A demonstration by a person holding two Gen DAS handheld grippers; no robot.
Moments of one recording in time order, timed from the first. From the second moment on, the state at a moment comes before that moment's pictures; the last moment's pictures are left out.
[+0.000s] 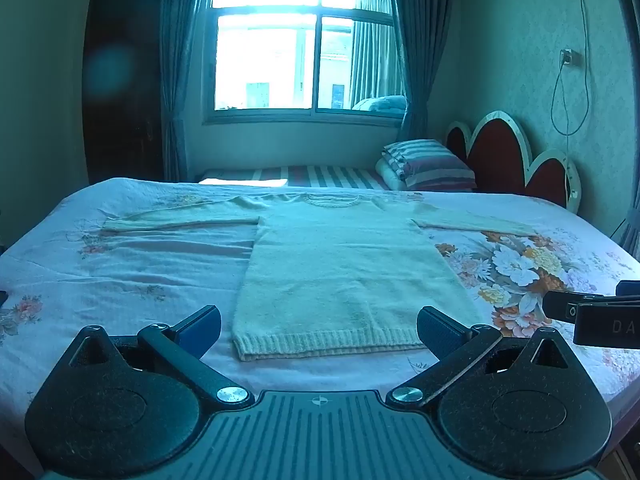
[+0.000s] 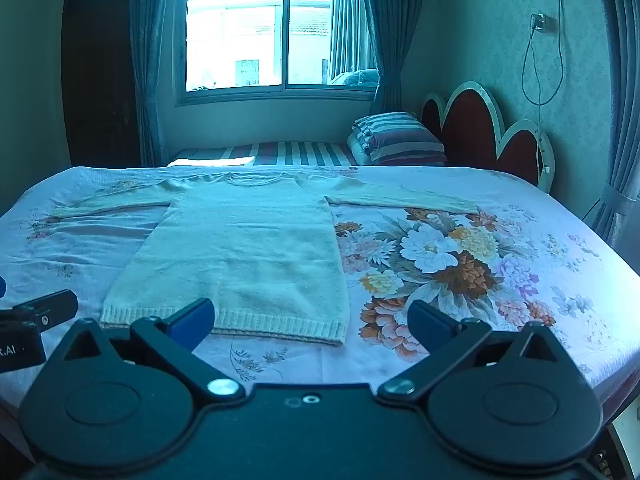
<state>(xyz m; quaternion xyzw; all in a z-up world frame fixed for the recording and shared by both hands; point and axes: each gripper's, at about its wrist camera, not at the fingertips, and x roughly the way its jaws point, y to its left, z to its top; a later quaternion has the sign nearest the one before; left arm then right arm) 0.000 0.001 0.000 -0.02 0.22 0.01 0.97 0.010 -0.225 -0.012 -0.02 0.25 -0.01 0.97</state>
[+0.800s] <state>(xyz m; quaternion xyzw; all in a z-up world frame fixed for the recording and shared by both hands) 0.001 0.001 0.003 -0.01 0.22 0.01 0.97 0.011 -0.222 -0.008 -0.02 0.25 -0.01 0.97</state>
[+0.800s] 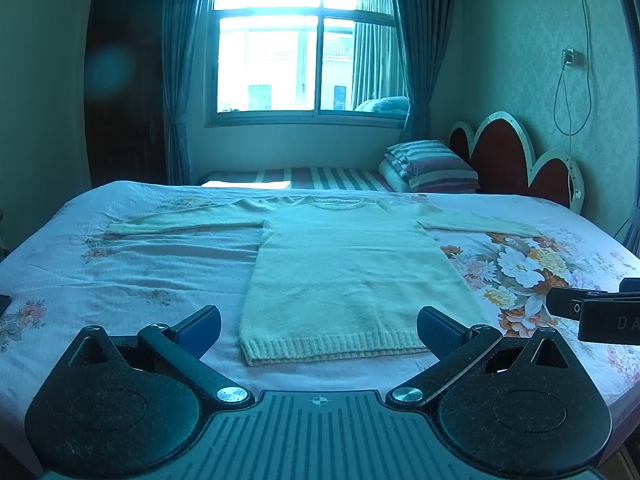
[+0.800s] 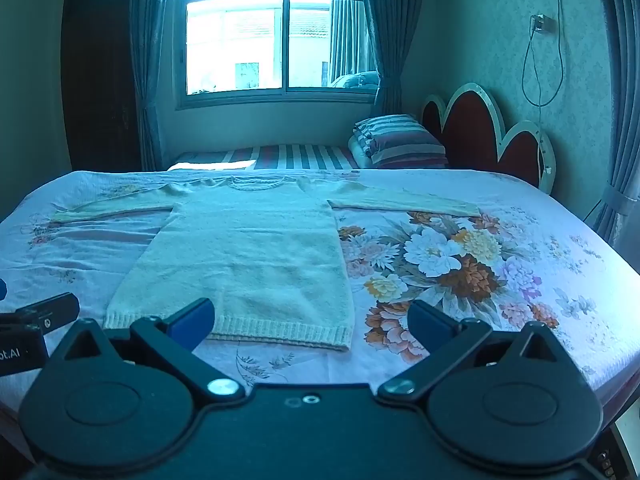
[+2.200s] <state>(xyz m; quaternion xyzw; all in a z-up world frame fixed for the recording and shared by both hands) 0.000 0.003 0.004 -0.01 0.22 0.01 0.98 0.013 -0.214 -0.010 -0.02 0.25 -0.01 0.97</state>
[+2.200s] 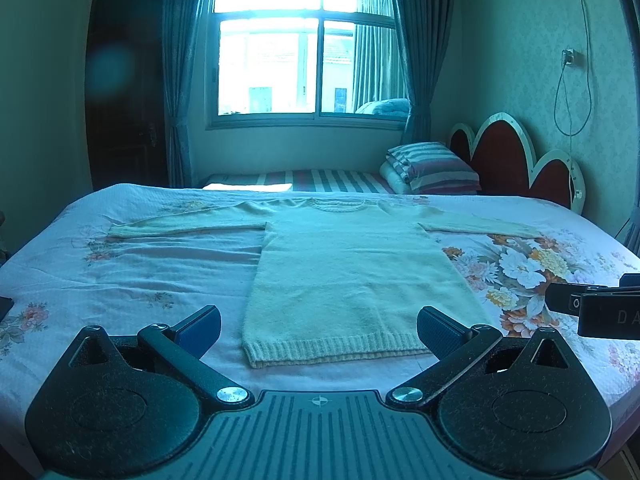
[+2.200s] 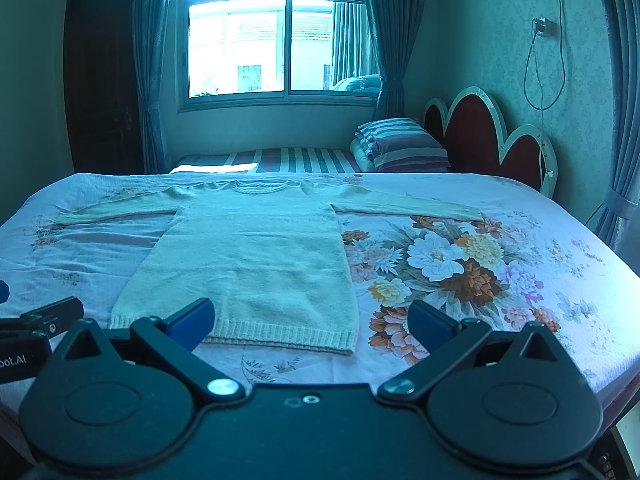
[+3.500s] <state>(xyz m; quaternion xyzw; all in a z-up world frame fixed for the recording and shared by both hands) 0.015 0.002 0.006 0.00 0.21 0.01 0.98 0.023 -0.225 -0.008 -0.02 0.24 -0.02 0.97</state>
